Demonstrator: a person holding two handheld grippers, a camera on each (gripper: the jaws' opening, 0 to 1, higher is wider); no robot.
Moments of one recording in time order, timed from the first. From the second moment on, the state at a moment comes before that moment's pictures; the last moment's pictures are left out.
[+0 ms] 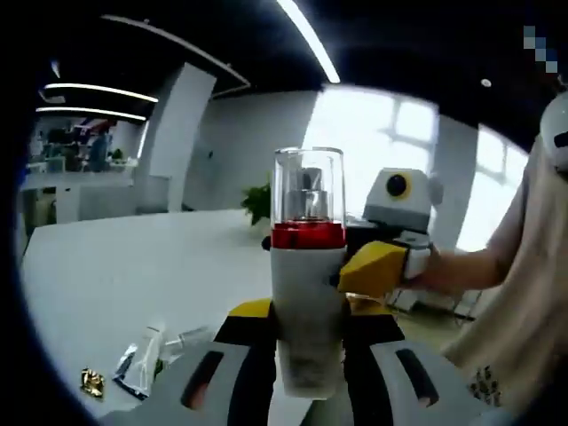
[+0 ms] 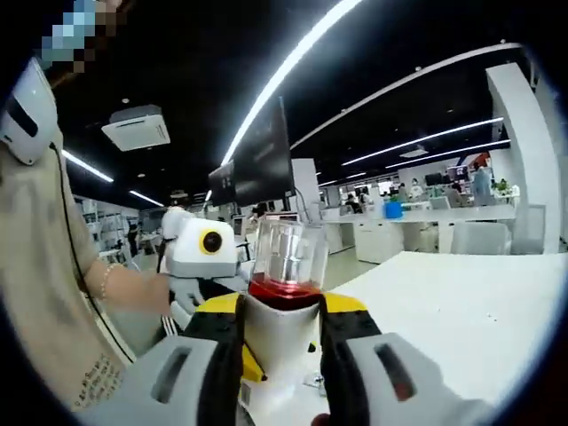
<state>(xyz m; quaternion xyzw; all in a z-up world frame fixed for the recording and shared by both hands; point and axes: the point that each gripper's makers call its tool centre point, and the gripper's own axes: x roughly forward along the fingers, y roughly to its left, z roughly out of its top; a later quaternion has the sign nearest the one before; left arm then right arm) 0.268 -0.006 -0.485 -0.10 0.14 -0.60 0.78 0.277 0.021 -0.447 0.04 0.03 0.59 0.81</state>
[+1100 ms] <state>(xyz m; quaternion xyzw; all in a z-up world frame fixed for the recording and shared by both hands) 0.322 -0.012 -0.479 0.00 0.08 -0.48 0.87 0.337 -0.003 -0.448 0.06 0.05 0.38 0.92</state>
